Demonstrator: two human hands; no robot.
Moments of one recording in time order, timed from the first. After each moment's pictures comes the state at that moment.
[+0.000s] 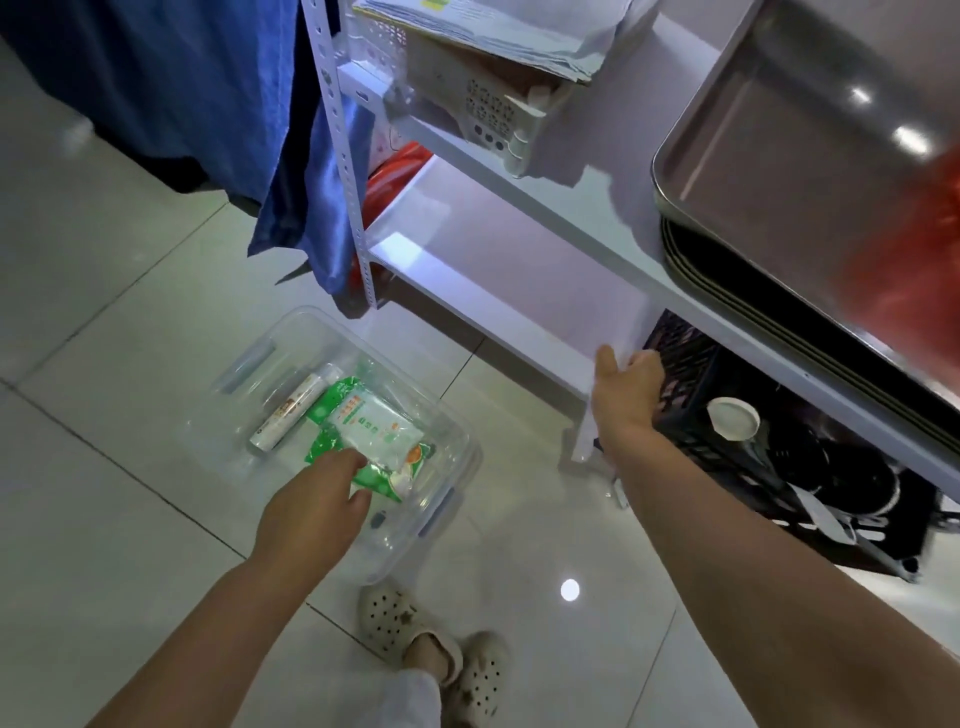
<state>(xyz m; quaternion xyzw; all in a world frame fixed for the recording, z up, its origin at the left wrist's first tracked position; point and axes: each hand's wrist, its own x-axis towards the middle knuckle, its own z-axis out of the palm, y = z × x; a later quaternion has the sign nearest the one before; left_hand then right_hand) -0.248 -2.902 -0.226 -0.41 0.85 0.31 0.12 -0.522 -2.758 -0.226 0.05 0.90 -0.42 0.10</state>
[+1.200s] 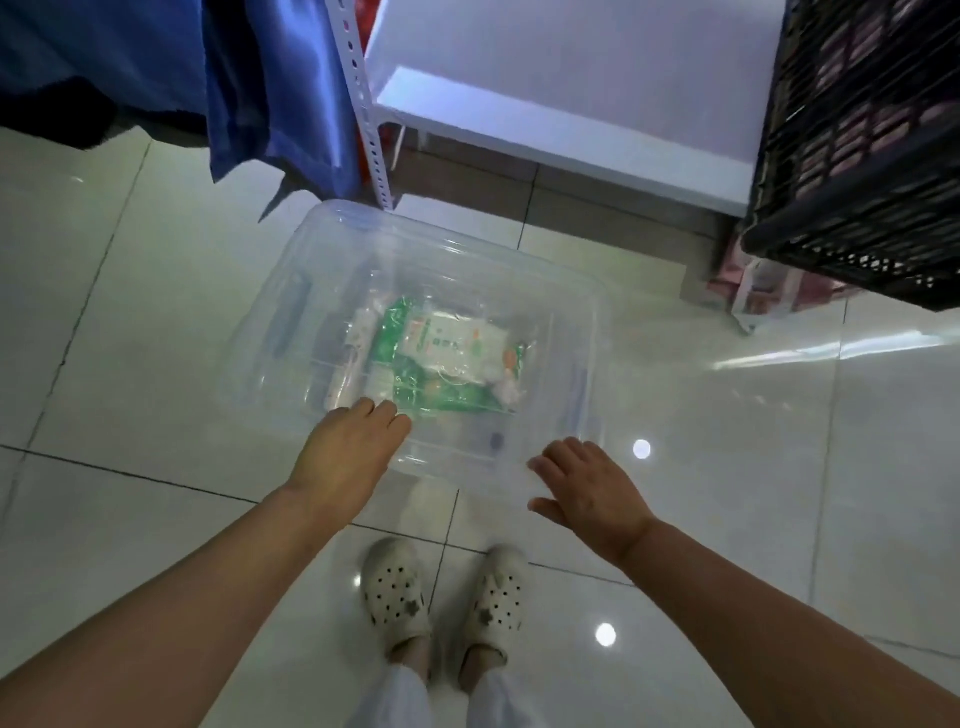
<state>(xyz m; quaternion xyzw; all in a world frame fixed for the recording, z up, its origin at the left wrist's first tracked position) -0.143 -3.067 -0.407 0.09 0.97 0.01 0.21 -0.206 -2.797 -0.422 -0.46 0.87 -0.07 0.16</state>
